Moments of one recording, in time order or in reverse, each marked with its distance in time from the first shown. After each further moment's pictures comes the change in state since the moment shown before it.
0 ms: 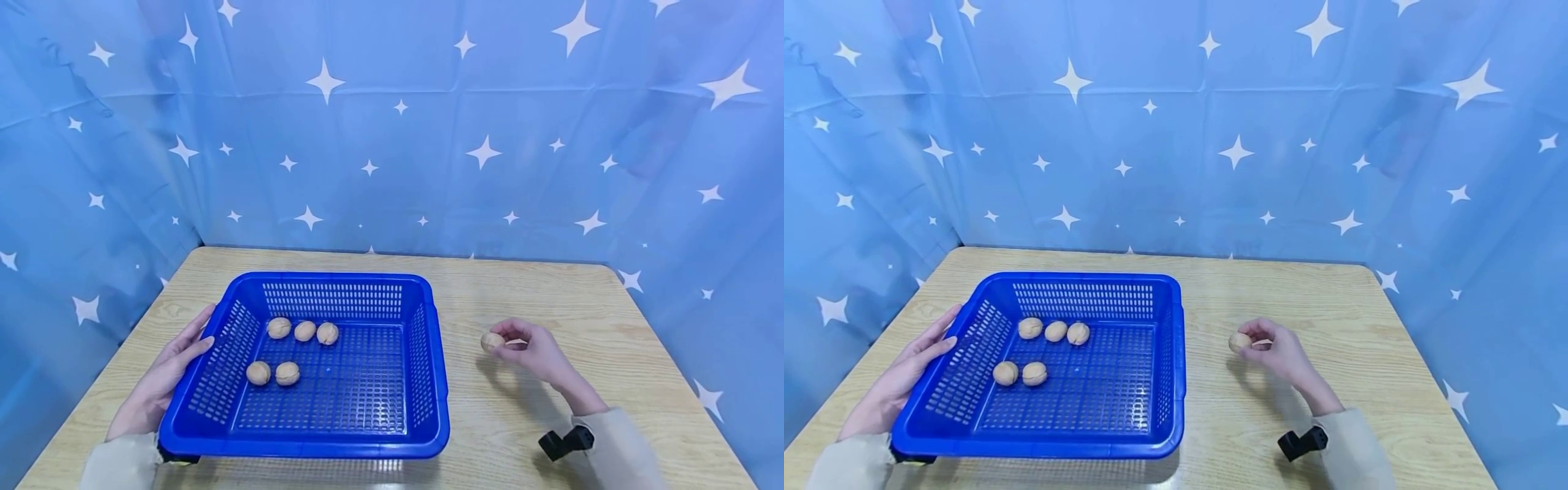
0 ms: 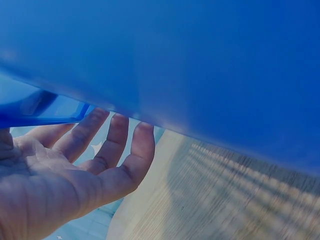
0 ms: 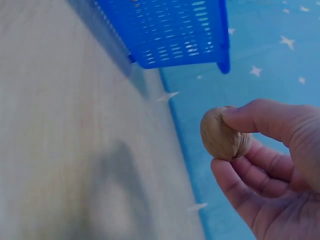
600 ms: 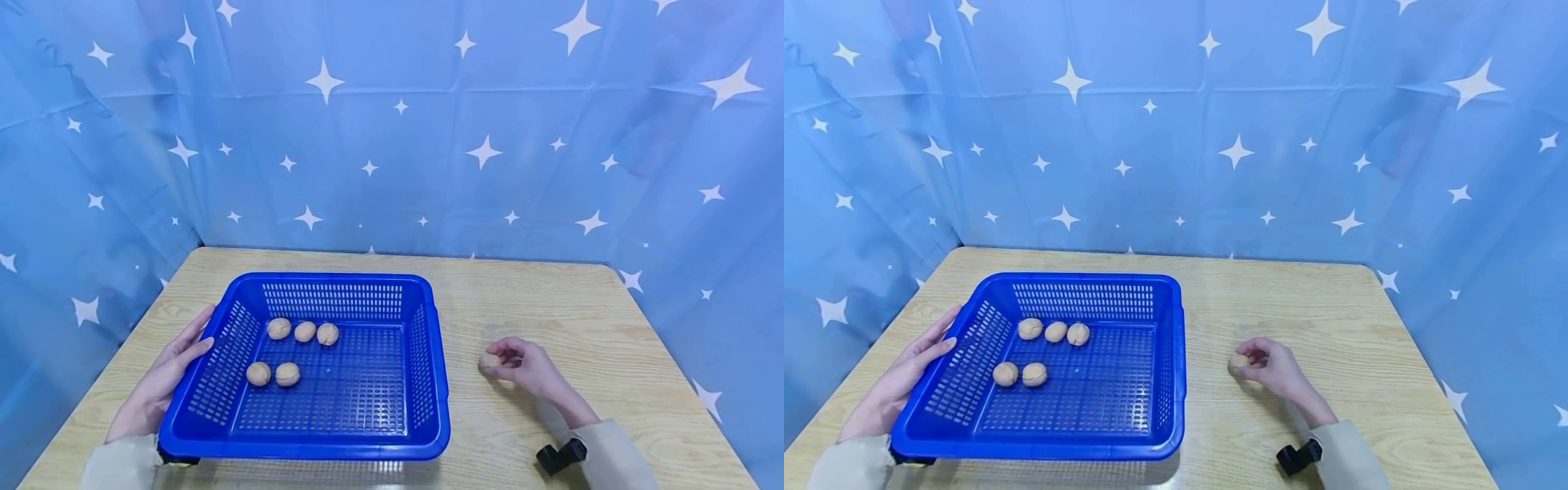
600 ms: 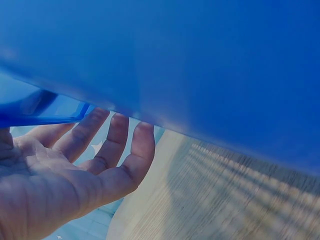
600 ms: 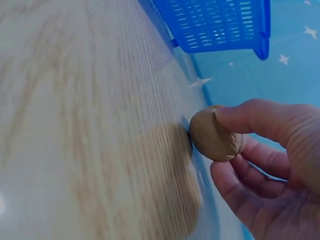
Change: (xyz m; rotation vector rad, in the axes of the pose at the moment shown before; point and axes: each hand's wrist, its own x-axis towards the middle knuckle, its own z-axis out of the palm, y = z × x) left_hand 0.000 -0.001 -0.001 0.051 0.027 -0.002; right_hand -0.011 0.032 0.017 -0.083 -0.043 0.048
